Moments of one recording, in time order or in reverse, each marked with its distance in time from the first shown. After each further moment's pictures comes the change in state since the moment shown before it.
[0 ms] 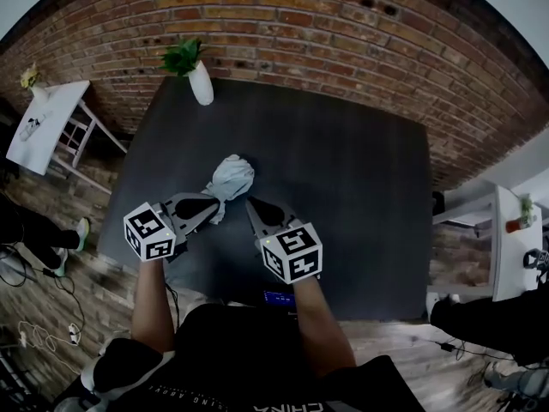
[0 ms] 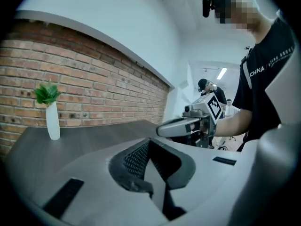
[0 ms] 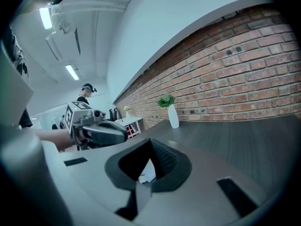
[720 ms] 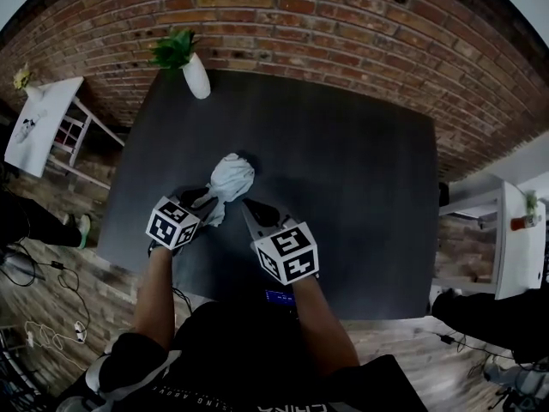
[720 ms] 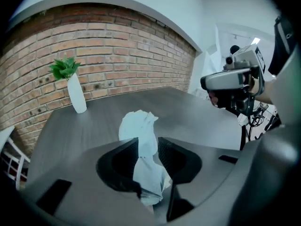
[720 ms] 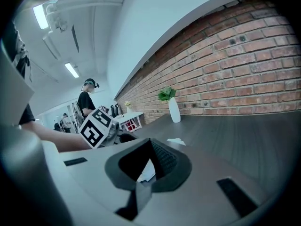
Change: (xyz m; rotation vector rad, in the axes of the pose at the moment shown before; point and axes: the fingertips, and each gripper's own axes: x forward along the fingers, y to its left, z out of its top) left arm 0.027 0.099 -0.111 -0.040 0.409 0.304; right arm 0.031 -0.011 -0.016 0.014 0.070 0.028
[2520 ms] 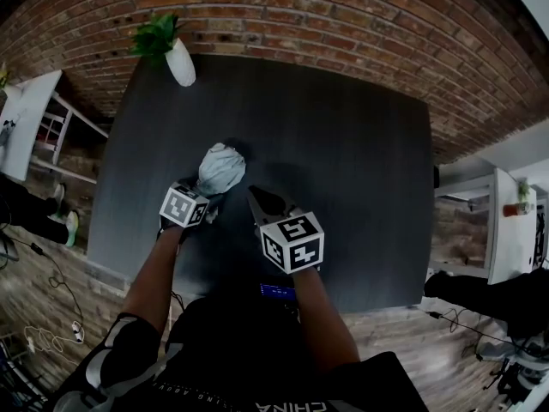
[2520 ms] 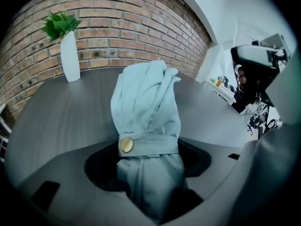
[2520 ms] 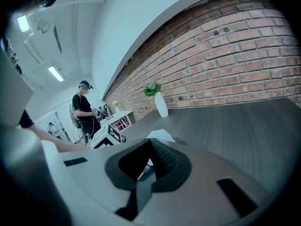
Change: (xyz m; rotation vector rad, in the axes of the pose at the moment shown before) left arm 0.080 0.023 -0.053 -0.135 0.196 -0.036; right arm 0.012 -0.040 -0.012 0.123 0.047 -0.113
